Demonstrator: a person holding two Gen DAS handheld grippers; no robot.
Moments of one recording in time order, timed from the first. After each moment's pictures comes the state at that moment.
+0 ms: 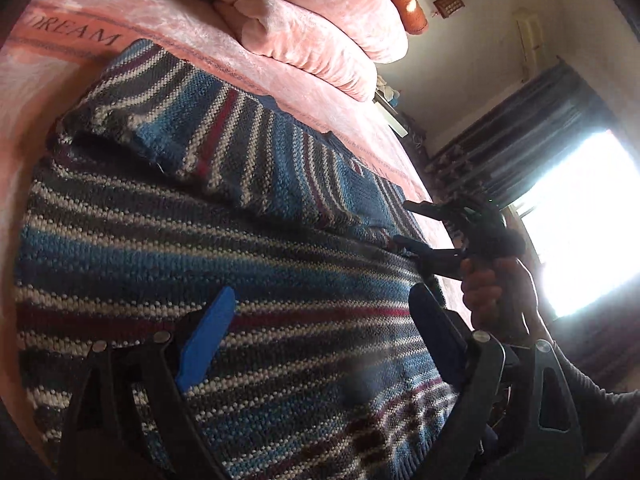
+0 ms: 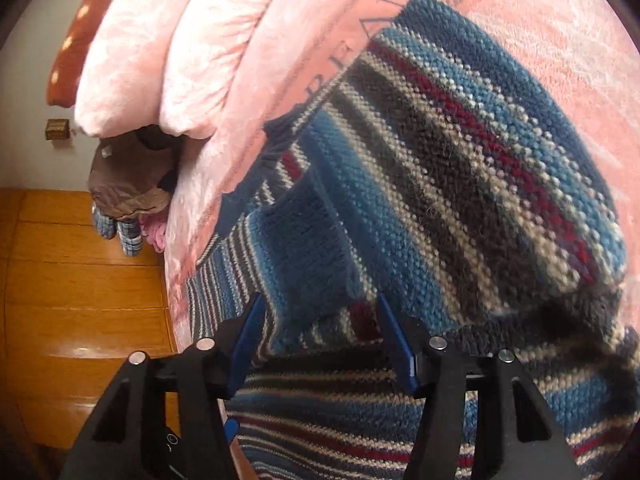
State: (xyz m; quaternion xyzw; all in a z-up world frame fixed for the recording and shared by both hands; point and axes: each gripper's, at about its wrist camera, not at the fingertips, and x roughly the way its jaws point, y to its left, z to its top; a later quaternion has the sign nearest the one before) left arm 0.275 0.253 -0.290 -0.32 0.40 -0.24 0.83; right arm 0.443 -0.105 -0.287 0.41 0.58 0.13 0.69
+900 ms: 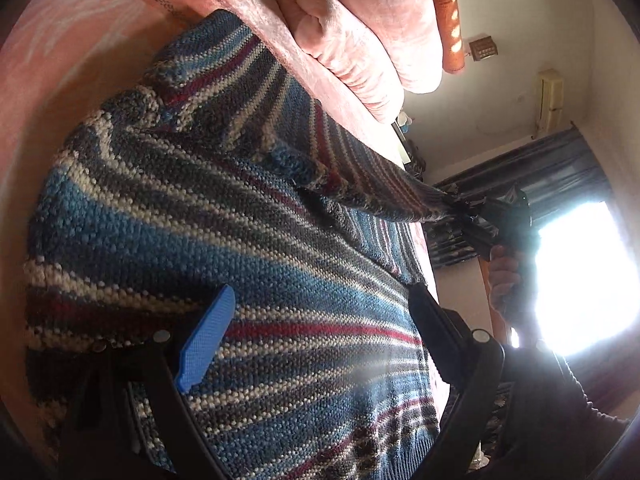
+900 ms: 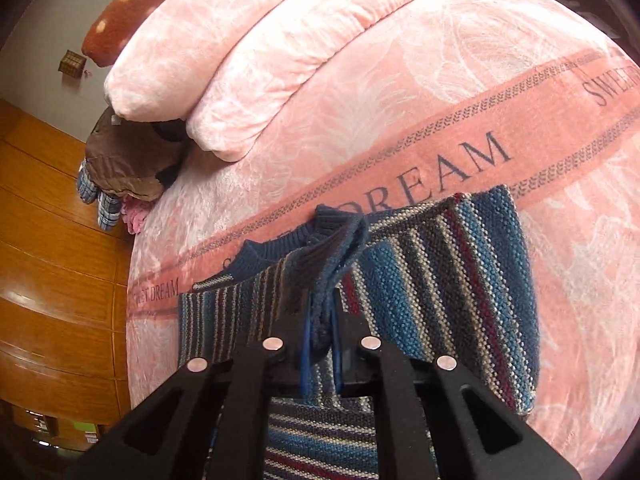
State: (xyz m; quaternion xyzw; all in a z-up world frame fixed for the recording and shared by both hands) left arm 0.275 0.298 -0.326 -0.43 0.40 -0.22 0.78; right arm 0.494 -0.100 -0.195 0.26 0.55 0.13 0.79
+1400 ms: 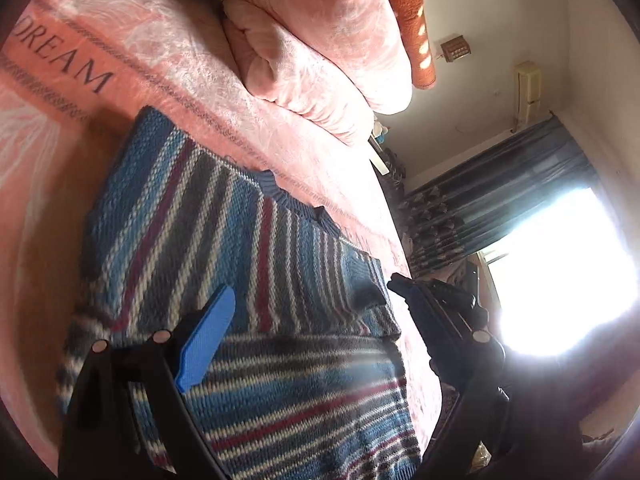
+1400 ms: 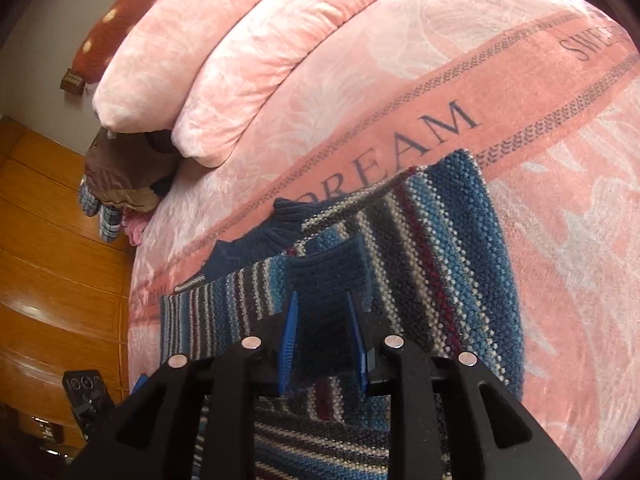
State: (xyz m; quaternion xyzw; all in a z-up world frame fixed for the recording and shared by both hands) left arm 0.368 0.323 -0.263 -0.40 0.38 -0.25 0.80; right arm 0.481 -0.131 -0.243 0.29 0.53 0.15 0.78
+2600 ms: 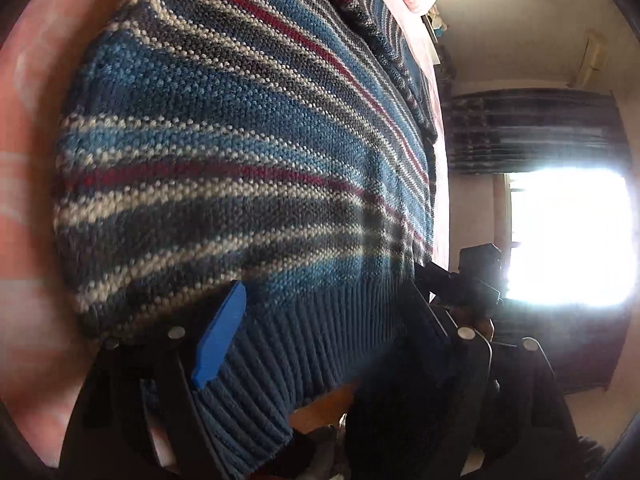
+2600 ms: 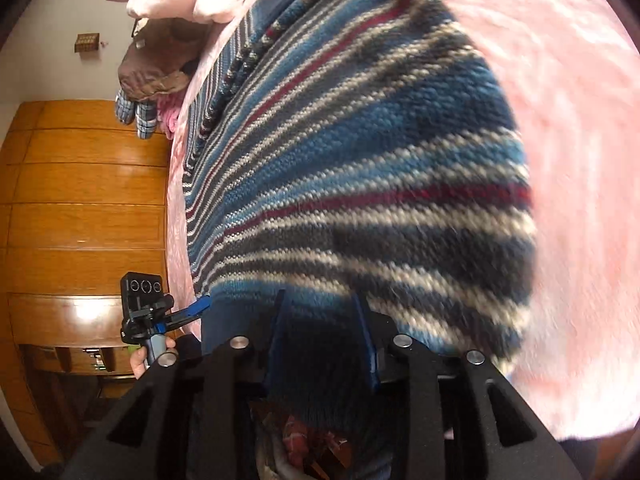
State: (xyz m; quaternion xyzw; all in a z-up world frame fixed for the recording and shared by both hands) left arm 0.148 0.266 -0.345 -0.40 0.58 -0.25 0.66; right arm 0.186 -0.163 -0.297 0.33 0.64 0.23 0.66
